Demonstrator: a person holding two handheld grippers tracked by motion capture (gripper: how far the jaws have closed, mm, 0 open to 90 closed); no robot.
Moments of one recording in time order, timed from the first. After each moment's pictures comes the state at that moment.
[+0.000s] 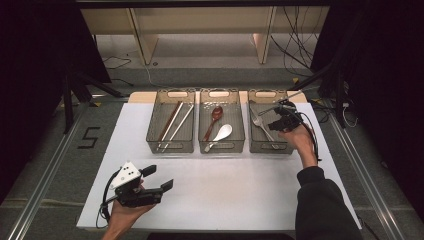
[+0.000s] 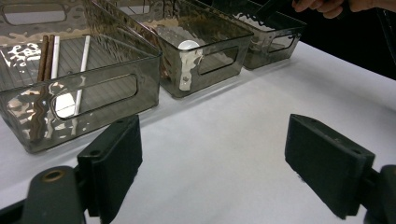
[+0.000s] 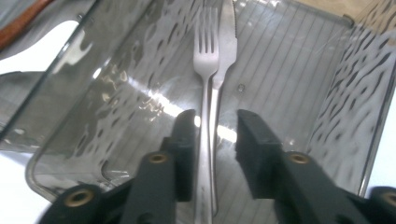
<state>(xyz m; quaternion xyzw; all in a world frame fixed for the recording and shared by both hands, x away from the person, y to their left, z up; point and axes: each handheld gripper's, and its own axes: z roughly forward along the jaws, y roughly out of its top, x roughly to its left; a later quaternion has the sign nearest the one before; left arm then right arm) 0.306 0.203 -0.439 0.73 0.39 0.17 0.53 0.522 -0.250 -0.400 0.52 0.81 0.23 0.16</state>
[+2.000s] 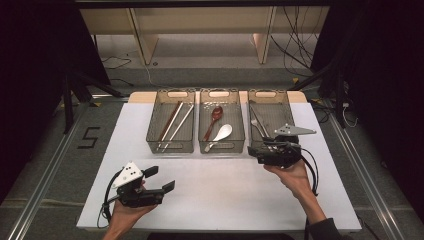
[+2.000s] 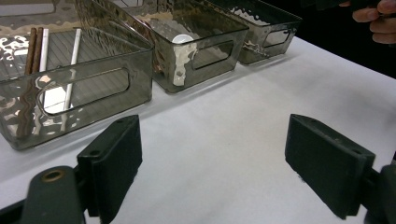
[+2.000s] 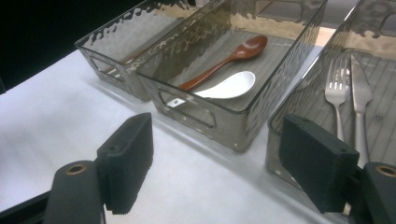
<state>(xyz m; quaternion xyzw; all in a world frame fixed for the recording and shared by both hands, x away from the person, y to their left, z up) 0.307 0.199 -0.441 0.74 0.39 0.16 0.53 0.393 -0.219 -0.393 0.42 0.77 0.46 0.14</state>
